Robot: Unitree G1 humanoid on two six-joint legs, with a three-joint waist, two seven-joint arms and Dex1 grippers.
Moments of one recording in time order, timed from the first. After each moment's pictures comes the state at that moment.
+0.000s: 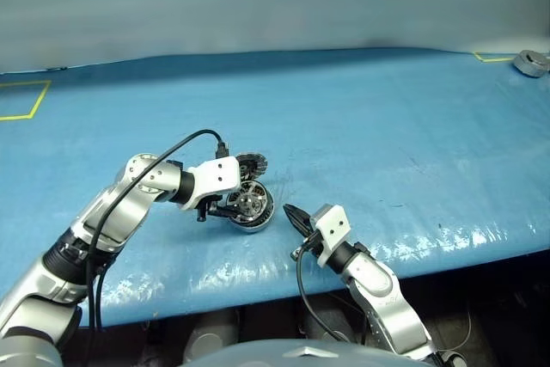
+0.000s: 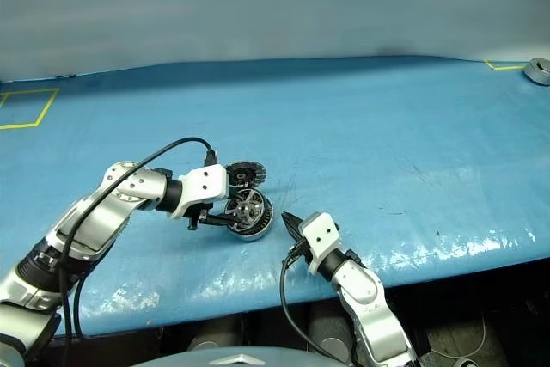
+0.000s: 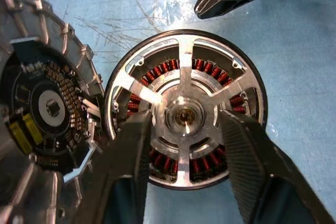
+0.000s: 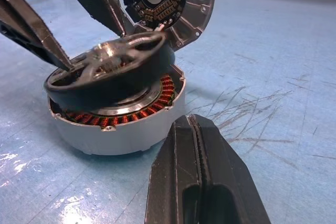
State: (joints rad) left arm -0.45 0.78 -0.39 -0.29 -0.09 0.56 -1.11; right arm 0.21 -0.22 0.30 -0.24 0.06 0.02 0.41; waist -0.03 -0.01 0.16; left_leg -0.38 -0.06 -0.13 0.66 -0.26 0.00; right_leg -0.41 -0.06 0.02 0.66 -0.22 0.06
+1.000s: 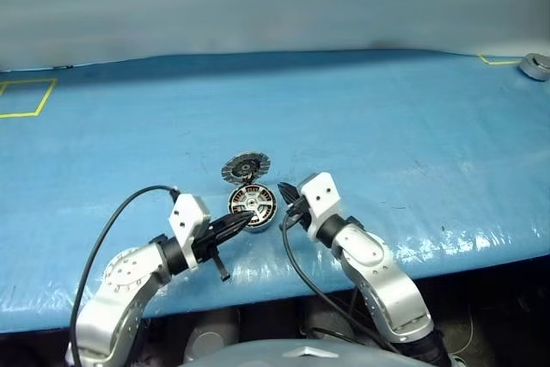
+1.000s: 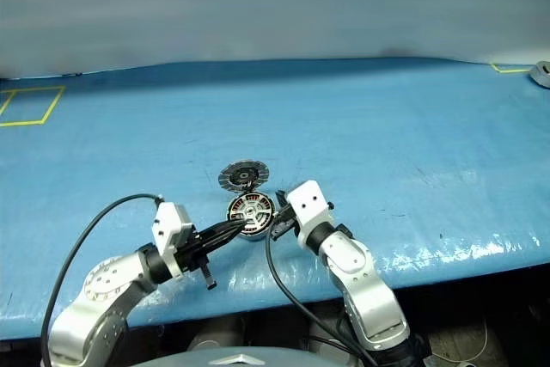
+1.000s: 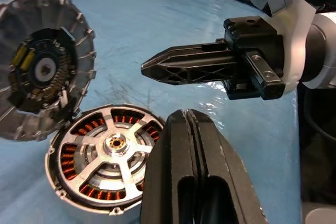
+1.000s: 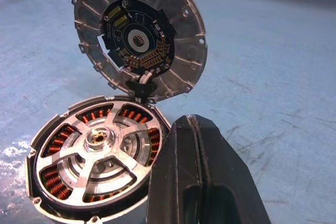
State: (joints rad) left arm 0.32 0.39 -0.06 -0.54 -0.33 0.27 -0.74; right arm 0.01 -0.16 0.35 -0.47 0.03 0.55 0.28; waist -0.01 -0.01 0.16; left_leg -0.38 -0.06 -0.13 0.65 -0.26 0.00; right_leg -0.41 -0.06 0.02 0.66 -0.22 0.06
